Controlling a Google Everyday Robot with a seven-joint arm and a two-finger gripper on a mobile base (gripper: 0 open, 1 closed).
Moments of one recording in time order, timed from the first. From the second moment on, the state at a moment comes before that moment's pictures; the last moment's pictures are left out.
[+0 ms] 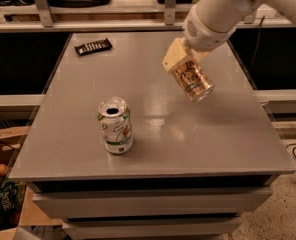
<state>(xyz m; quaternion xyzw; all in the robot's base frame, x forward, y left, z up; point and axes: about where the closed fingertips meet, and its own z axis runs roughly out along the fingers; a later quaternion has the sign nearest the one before) 0.594 -0.094 0.924 -0.23 0.94 0.08 0.22</state>
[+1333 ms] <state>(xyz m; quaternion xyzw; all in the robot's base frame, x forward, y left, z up) 0.572 -0.060 0.977 -0.40 0.76 0.31 0.40</state>
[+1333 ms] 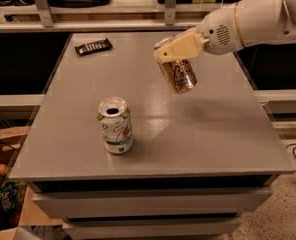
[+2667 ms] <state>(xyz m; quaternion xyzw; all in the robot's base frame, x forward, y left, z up) 0.534 -0.043 0.961 -0.56 0.56 0.36 0.49</state>
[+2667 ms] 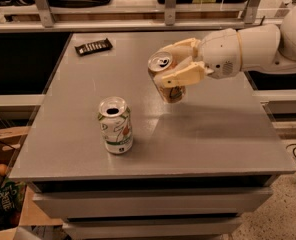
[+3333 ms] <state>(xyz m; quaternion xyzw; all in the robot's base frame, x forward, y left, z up) 0.530 -0.042 0.953 -0.56 0.55 0.38 0.50</state>
